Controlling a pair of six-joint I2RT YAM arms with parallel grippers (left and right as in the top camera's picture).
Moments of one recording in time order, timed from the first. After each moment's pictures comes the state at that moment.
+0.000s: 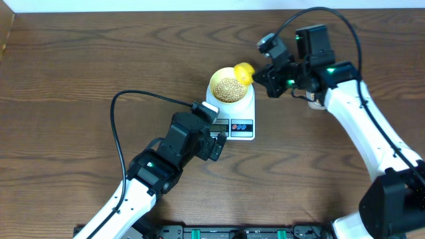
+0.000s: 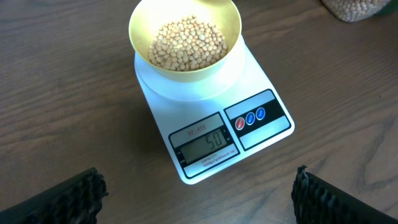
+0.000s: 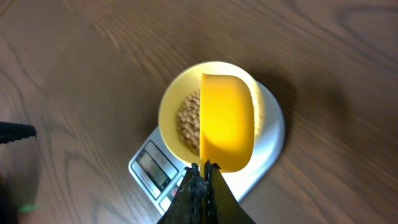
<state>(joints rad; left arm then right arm) -0.60 1.08 0.71 -0.38 -0.06 -0.07 0.26 1.68 1.39 -0.62 -0.57 -0.19</state>
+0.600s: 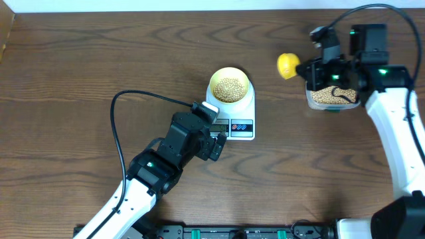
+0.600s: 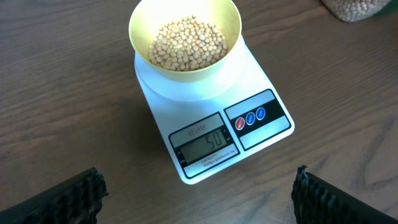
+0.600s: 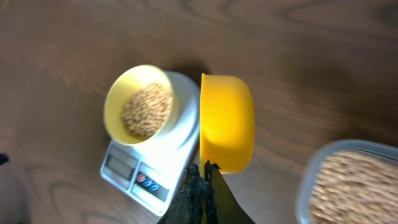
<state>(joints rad) -0.60 1.08 0.71 -0.38 -0.06 -0.07 0.02 1.56 1.39 -0.74 -0.53 -0.11</state>
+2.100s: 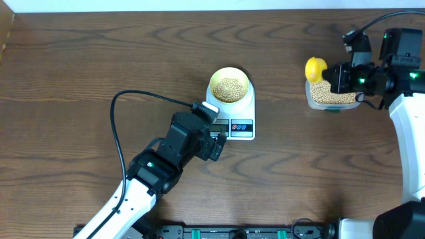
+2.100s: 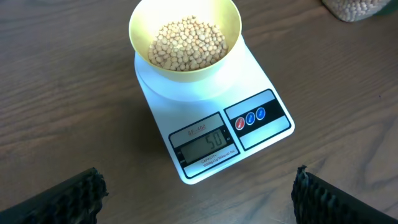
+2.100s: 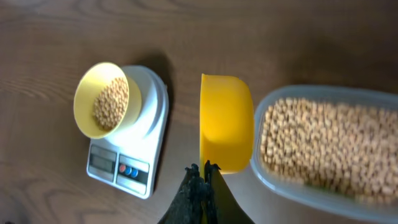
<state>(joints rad) -0.60 1.08 0.71 -0.38 -0.06 -0.07 -0.13 1.53 1.39 -0.88 -0.52 -0.08</state>
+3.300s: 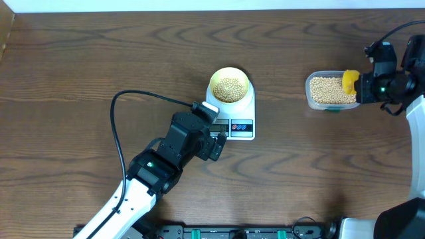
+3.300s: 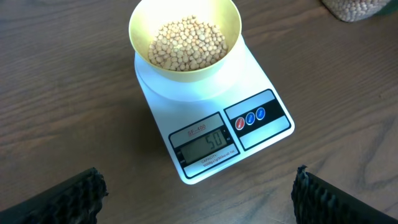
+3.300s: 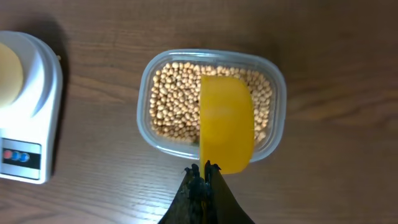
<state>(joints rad) -0.60 1.08 0.71 -0.38 -0.06 -0.07 -0.26 1.53 1.39 -0.94 -0.28 -0.31</state>
